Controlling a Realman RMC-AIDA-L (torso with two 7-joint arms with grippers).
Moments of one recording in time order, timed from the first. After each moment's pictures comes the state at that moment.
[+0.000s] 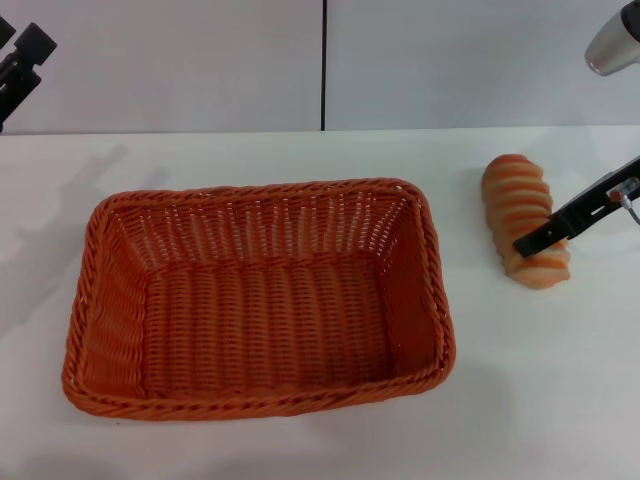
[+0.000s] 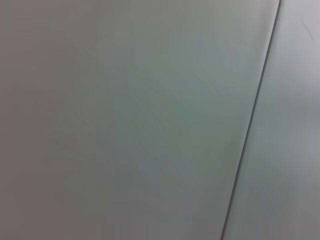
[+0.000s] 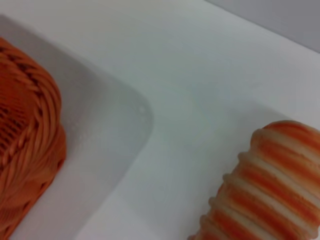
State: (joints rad) left arm -0.34 -2.06 0.41 0.44 1.42 1.71 -1.17; right arm 0.89 1.99 -0.85 -0.66 -2.75 -1.40 2.20
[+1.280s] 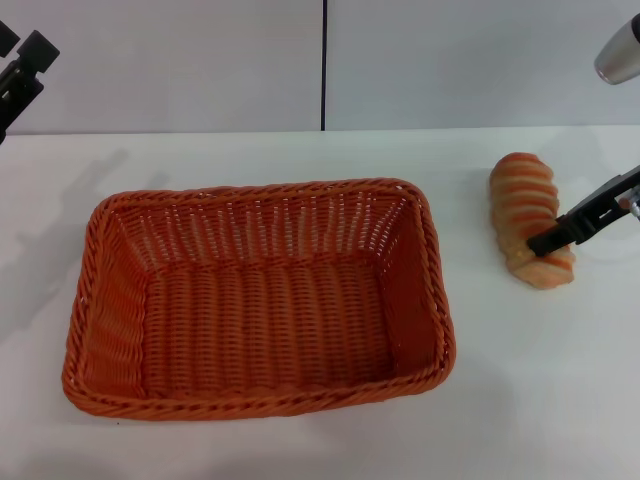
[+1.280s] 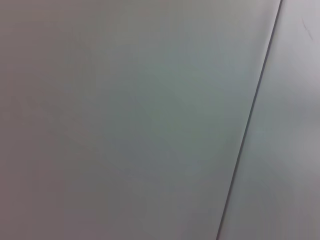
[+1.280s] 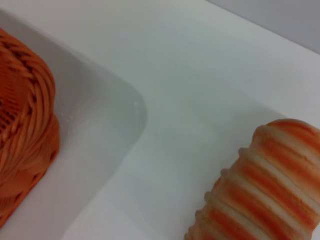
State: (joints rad) left arm -0.34 -2.06 0.42 0.42 1.42 1.72 -1.17; right arm 0.84 2.00 -0.88 -0.73 -2.73 -1.40 2.19
